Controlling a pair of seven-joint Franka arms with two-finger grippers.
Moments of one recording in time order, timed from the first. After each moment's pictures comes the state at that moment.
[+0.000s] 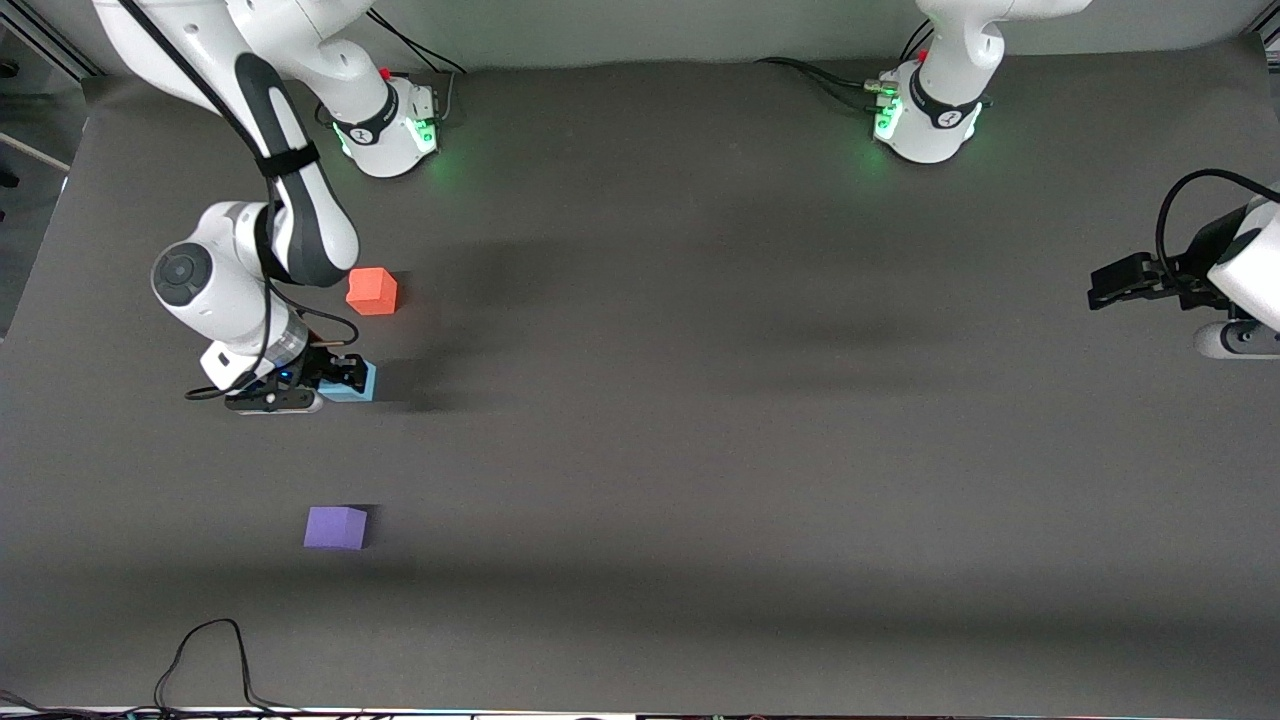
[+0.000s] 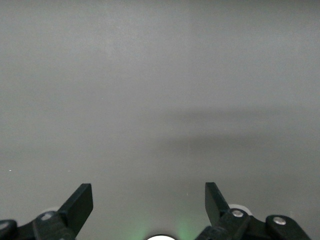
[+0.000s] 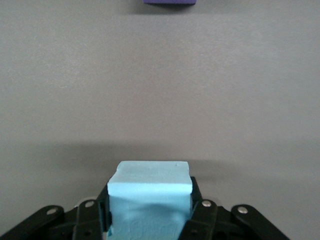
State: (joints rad) left arm -0.05 0.10 0.04 -1.51 -0.01 1.49 0.01; right arm 0.65 0.27 -0.59 -2.33 0.32 2.60 -0.18
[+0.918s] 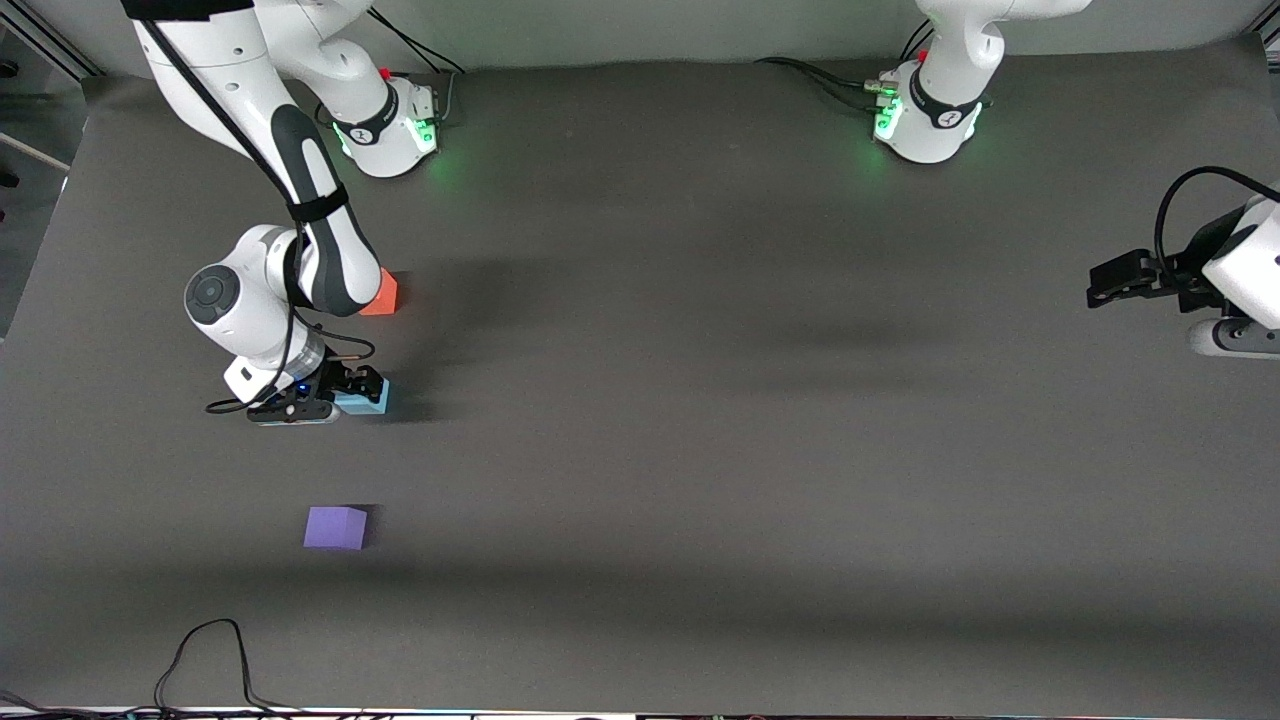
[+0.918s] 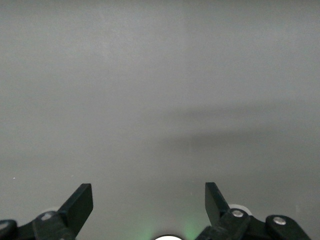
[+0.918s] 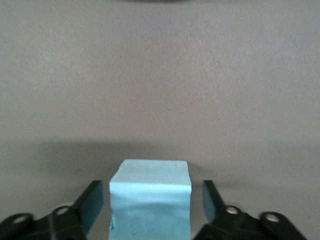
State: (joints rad) left arm -0.05 0.10 0.03 -1.51 -0.01 1.49 0.06; right arm 0.66 0.37 -0.58 -2.31 0.43 2.67 -0.28
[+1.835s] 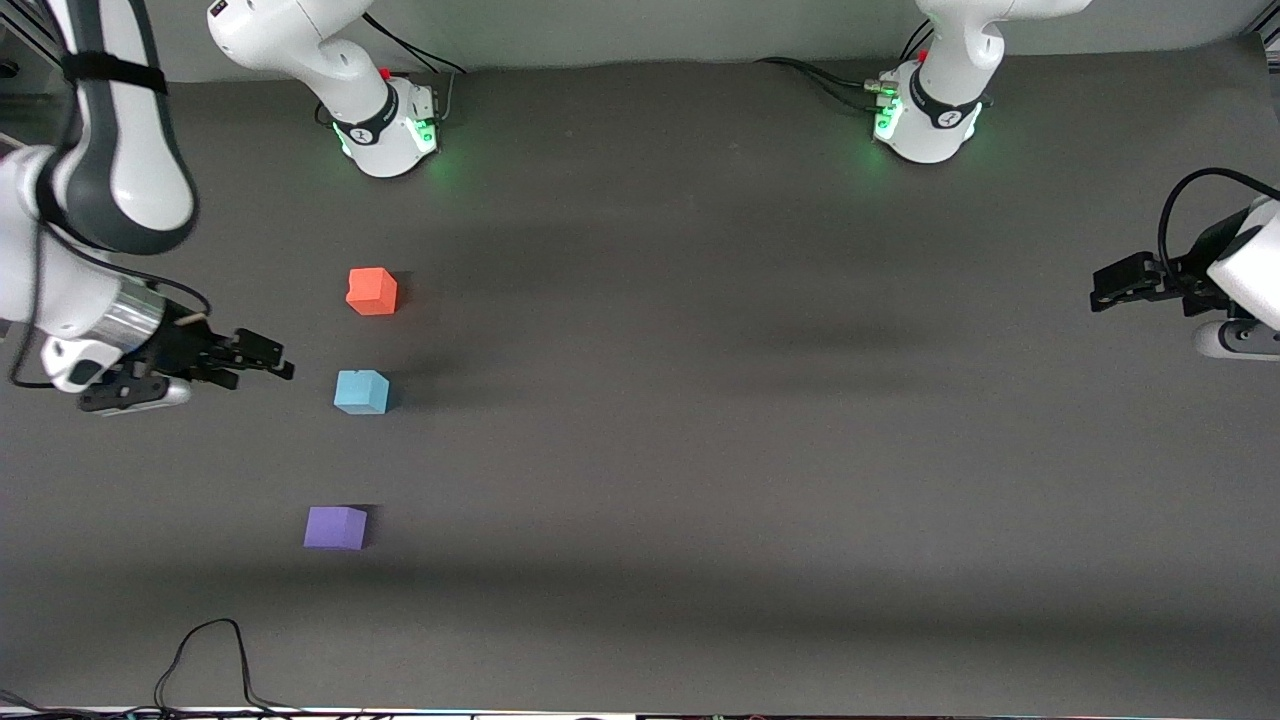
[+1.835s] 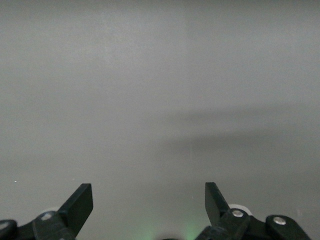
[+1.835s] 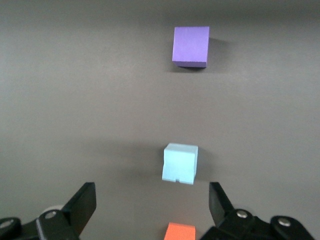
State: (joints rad) left arm -0.05 0.10 0.03 -1.51 -0.01 1.51 0.06; right arm 0.66 0.06 -0.75 -1.95 0.28 1.99 -0.23
